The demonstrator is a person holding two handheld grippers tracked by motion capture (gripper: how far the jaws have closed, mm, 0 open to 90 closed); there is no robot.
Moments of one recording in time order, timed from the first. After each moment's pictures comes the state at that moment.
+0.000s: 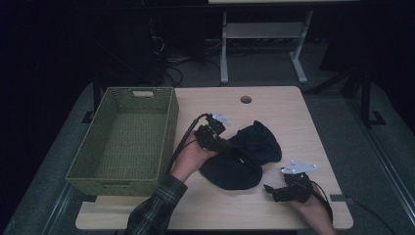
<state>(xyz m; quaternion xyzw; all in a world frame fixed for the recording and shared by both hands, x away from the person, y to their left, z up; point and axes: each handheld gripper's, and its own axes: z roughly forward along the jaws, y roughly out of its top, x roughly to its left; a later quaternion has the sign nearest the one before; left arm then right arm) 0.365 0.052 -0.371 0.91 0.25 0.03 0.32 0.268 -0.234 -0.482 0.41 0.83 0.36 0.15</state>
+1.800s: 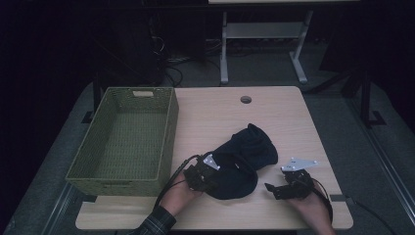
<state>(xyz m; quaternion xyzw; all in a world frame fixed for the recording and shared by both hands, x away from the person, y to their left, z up) 0.302 0.083 -0.447 0.93 0.25 -0.03 0.27 0.270 -0.234 -0.465 0.41 0.83 0.34 0.14</state>
